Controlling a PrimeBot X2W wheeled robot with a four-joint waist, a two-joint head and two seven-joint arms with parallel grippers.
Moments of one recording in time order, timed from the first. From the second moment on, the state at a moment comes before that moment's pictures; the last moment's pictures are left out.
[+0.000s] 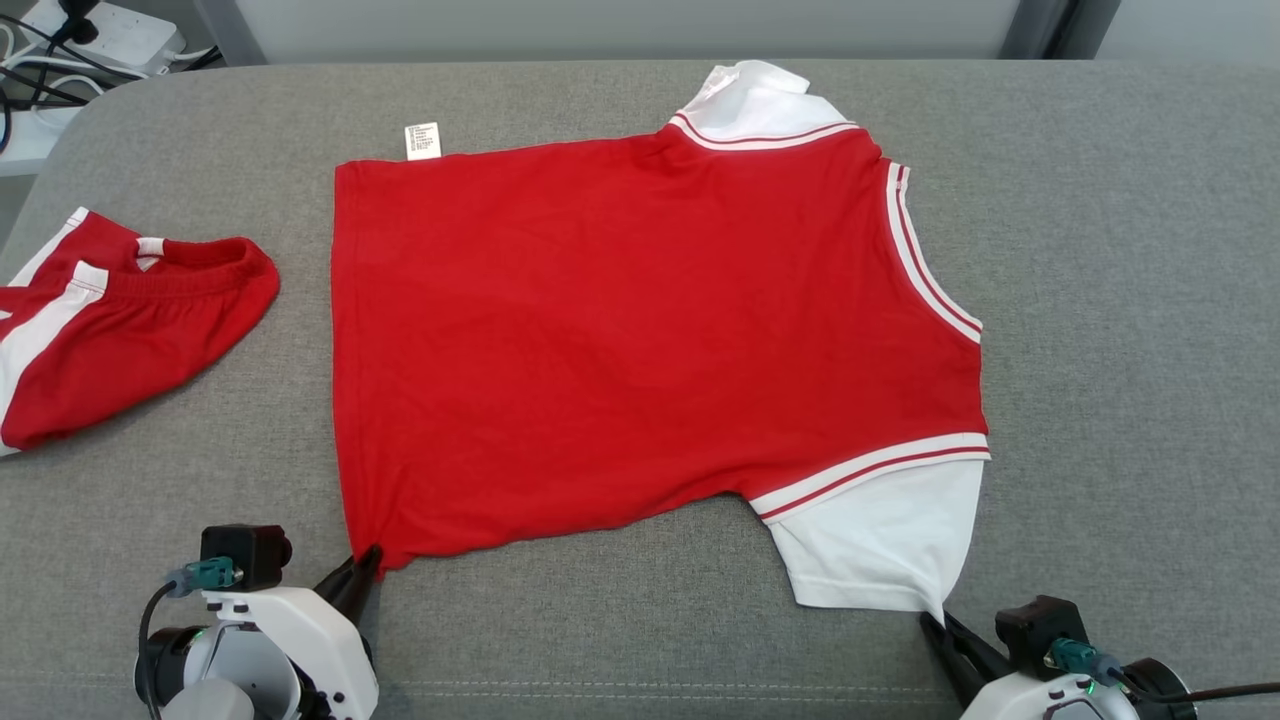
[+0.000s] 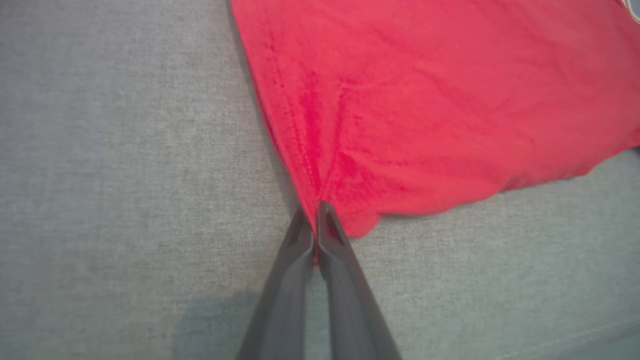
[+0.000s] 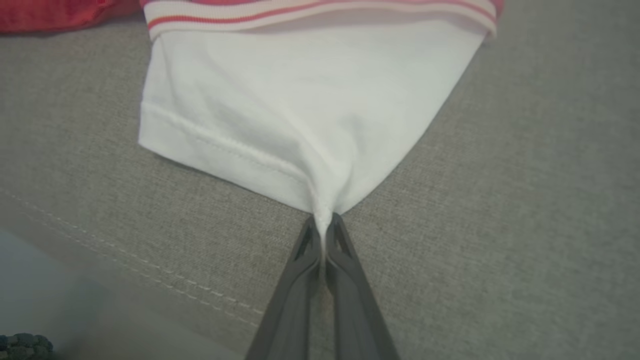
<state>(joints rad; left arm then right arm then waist) -0.27 0.30 -0.38 0.62 -0.64 -0.12 0.04 -0.05 -0.15 0.28 0.37 0.16 0.13 0.05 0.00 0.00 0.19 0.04</state>
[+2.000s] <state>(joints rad) -0.43 0.45 -0.25 0.31 -1.13 -0.11 0.51 -0.64 -0.29 0.33 0.37 0.80 0.13 0.42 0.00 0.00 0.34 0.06</state>
